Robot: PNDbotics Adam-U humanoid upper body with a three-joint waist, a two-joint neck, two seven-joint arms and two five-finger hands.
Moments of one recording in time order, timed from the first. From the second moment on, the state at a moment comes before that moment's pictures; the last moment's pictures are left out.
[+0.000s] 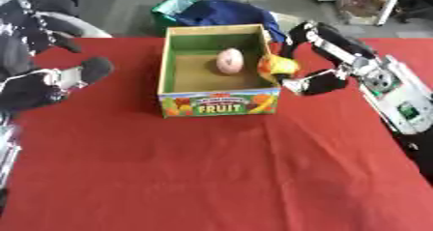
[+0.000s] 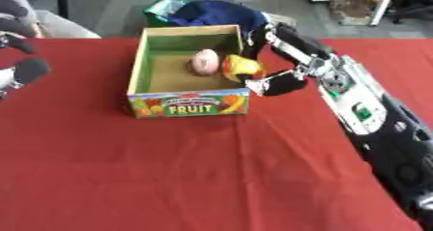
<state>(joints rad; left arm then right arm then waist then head) -0.54 0.41 -0.06 -1.97 0.02 0.13 0.06 -0.95 -0.49 0.27 -1.21 0.45 -0.39 0.22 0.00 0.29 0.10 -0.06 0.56</state>
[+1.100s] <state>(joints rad) -0.62 0.37 -0.10 -1.98 0.04 0.13 0.02 -1.07 -0.37 0.15 -0.88 0.77 -0.38 0.14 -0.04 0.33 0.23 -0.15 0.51</state>
